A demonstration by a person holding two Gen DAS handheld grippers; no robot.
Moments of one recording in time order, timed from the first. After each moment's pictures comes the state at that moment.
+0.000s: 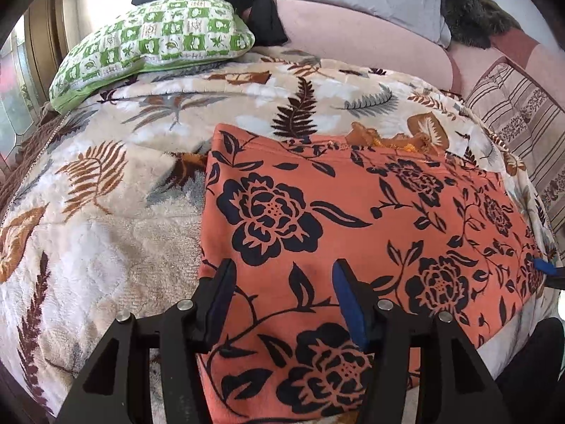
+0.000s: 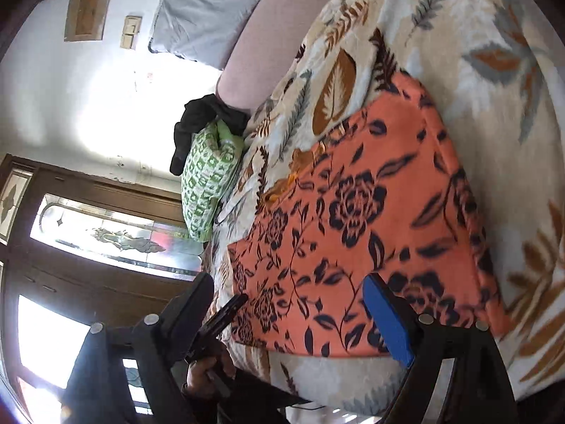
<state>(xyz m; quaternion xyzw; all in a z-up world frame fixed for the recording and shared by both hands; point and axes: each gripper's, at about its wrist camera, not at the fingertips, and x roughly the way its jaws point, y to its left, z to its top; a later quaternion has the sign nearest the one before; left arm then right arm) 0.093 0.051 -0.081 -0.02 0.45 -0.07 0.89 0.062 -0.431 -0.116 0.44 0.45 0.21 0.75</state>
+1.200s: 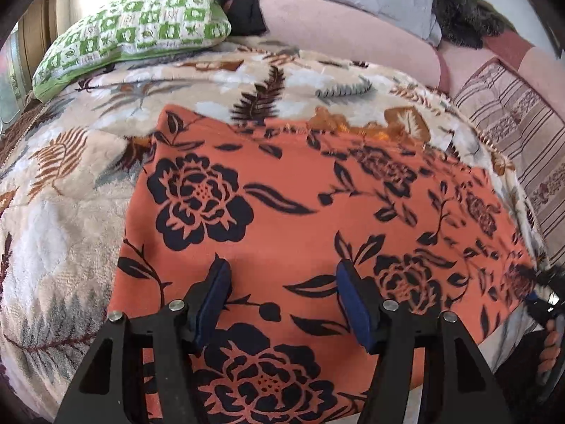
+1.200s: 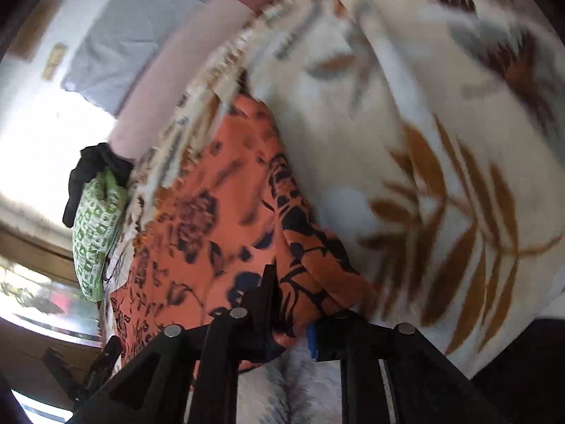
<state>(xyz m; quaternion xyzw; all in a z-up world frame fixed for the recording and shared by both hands) 0.101 0.007 -0.108 -0.04 0.46 -0.09 0.88 0.012 -0.457 -0.155 0.46 0.41 -0.03 0.78</state>
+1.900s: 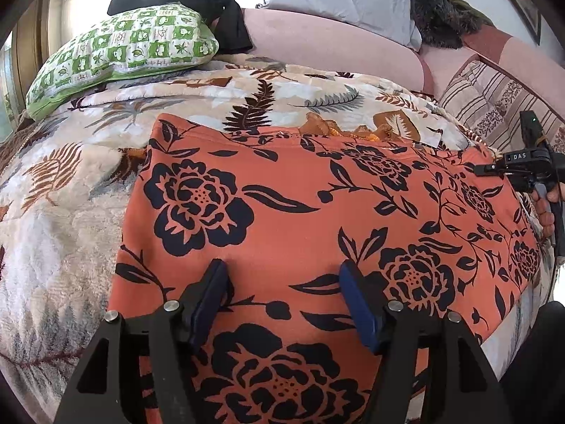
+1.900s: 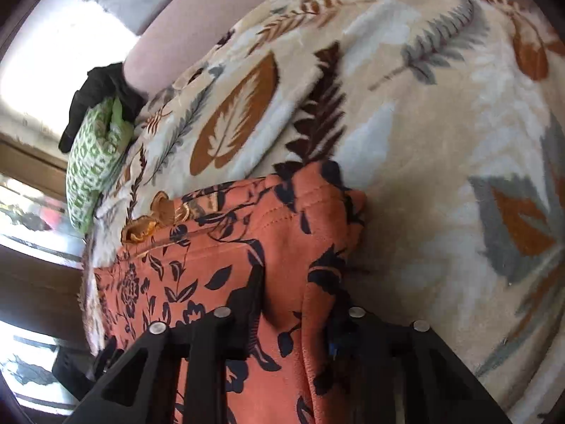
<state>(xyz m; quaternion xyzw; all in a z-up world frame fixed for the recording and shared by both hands) 0.089 0.013 -0.117 -0.03 0.41 -0.11 0.90 0.204 -0.429 -0.118 0.20 0.52 0.09 0.83</state>
